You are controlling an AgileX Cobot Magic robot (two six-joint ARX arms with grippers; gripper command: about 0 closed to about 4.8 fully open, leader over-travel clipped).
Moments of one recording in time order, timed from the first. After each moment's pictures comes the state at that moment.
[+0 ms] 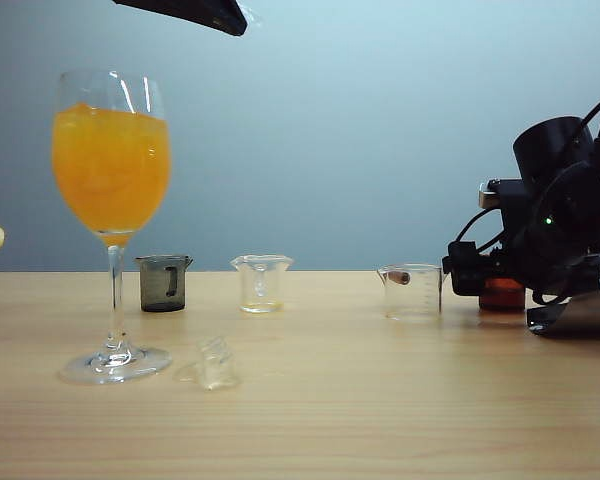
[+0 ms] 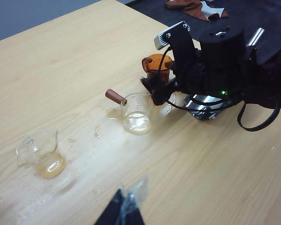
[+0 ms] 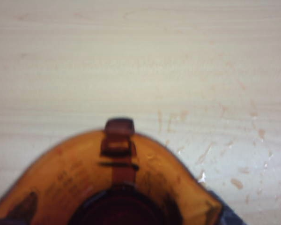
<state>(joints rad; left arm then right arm) -0.71 1.09 0.96 -0.25 0.09 0.09 0.19 2.01 0.91 0.74 0.21 0.10</state>
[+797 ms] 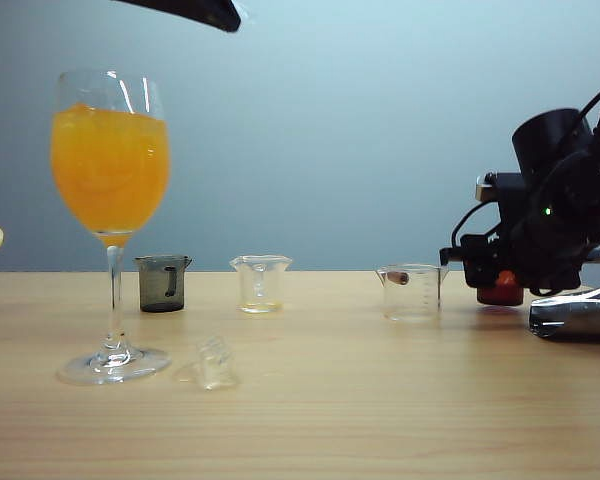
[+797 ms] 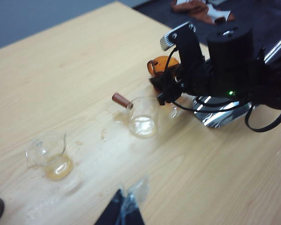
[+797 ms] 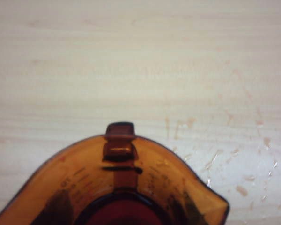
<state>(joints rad) -0.71 1.07 0.96 -0.25 0.06 0.10 0.19 1.97 0.91 0.71 0.18 0.10</state>
